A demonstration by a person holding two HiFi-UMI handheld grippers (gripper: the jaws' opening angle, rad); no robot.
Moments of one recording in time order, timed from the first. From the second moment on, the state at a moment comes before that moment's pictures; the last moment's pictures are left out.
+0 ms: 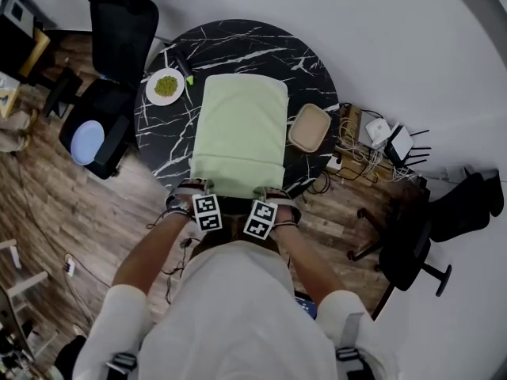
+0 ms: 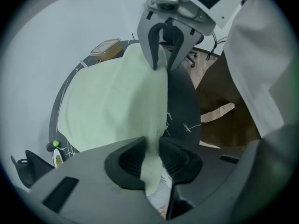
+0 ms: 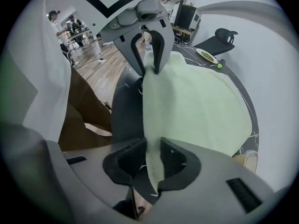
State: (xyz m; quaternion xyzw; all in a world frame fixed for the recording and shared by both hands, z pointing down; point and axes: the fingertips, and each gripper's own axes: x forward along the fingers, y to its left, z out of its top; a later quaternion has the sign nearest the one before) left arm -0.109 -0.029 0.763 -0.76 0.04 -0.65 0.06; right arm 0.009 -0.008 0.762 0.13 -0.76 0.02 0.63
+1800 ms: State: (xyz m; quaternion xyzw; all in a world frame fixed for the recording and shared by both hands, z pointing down) left arm -0.103 -0.095 0.693 -0.78 0.14 -0.60 0.07; right arm 0.025 -0.083 0.688 0.21 -0.78 -0.03 0.59
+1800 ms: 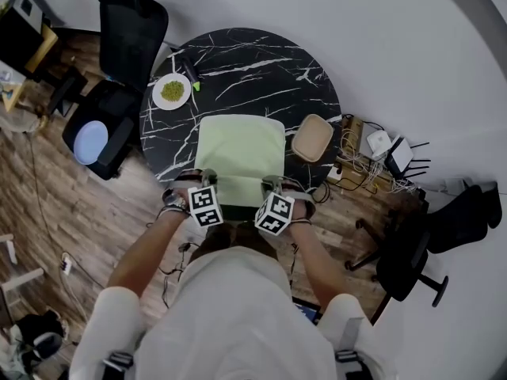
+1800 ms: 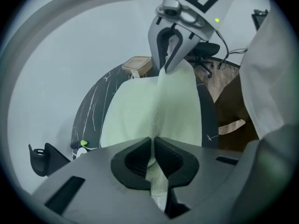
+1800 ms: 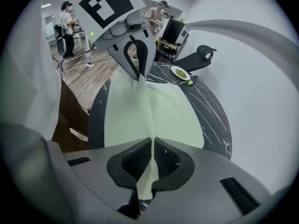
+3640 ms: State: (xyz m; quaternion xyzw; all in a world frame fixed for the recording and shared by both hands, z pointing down) left arm -0.099 -0.011 0.744 -0.76 0.03 -0.64 0.04; right arm 0.004 -0.003 0.747 0.09 -0.77 0.02 0.63
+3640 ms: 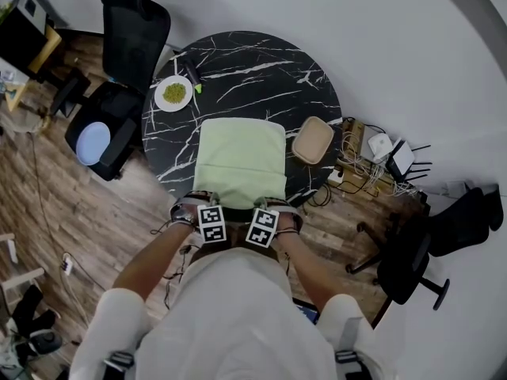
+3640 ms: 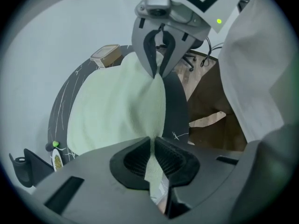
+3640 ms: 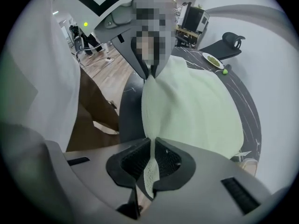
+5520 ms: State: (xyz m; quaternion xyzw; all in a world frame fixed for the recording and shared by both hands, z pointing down) left arm -0.085 -0.128 0.677 -0.79 0.15 -0.60 0.04; right arm 0.037 -0.135 0.674 0.27 -0.77 -0.04 0.58
